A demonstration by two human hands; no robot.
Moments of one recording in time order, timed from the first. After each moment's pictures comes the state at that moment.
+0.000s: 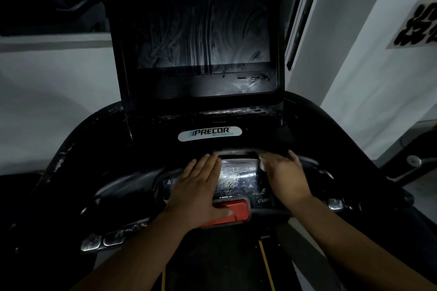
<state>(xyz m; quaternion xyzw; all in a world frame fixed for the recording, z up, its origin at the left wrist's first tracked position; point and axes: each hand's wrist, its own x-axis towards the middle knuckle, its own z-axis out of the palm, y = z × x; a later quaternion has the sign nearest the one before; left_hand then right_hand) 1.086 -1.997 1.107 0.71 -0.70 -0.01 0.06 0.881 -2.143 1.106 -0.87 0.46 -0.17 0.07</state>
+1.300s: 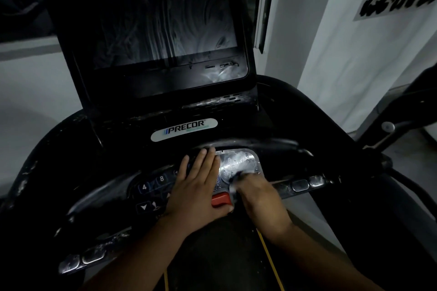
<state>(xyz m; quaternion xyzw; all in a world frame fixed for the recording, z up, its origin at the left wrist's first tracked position) 1.055 -2.020 1.076 0.67 -0.74 0.06 0.02 0.856 -2.073 1.055 -0.89 0.32 -0.29 0.11</state>
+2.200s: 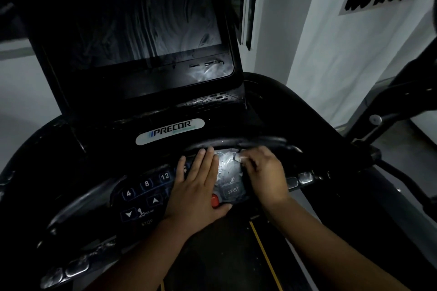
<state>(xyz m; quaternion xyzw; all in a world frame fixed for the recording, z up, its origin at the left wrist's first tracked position) 1.034 -2.033 1.071 0.66 -0.75 0.07 0.03 0.849 -2.126 1.072 -0.76 0.48 -0.40 0.19</state>
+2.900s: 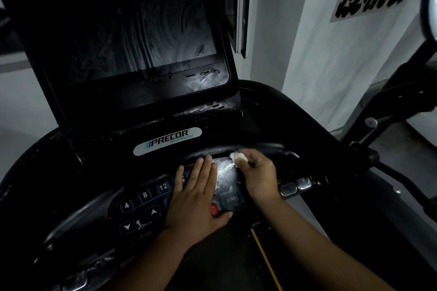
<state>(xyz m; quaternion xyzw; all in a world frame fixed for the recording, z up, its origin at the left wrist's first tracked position) 1.032 -2.034 1.073 0.66 -0.74 0.07 0.03 0.872 -2.130 1.080 -0.54 0.51 -0.47 0.48</state>
